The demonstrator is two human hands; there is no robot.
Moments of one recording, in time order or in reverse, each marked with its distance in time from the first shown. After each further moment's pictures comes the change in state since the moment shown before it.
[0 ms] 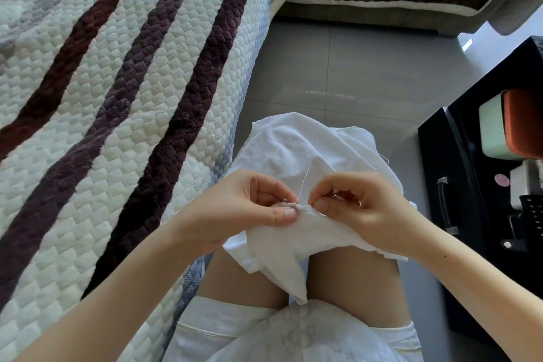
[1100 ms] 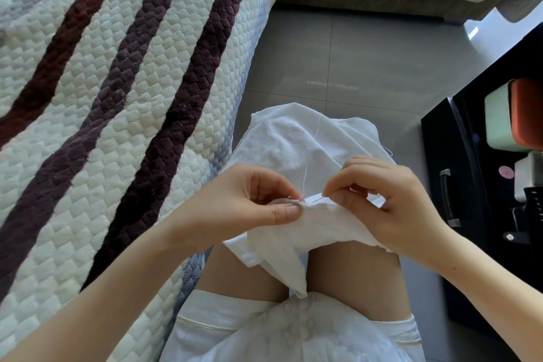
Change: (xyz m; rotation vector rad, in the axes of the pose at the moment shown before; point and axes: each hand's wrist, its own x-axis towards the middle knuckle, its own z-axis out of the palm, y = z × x) left_hand -0.004 0.003 0.006 0.128 0.023 0.102; right_hand -0.007 0.009 -0.005 -0.259 0.193 -0.303
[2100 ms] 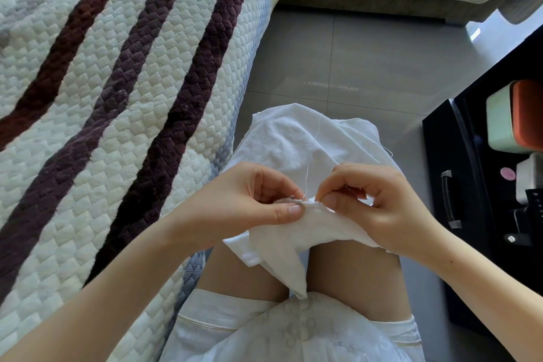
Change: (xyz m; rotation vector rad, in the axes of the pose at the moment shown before) left_hand 0.000 0.005 0.001 -0.041 -0.028 -0.047; right_hand 0.002 -0.004 0.005 0.255 -0.078 0.139
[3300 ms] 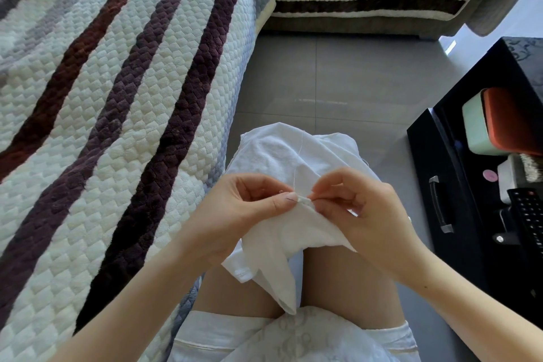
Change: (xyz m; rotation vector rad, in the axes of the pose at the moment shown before) left_hand 0.010 -0.001 0.017 -0.244 0.232 0.110; right_hand -0.014 -0.004 0.007 0.002 0.268 0.107
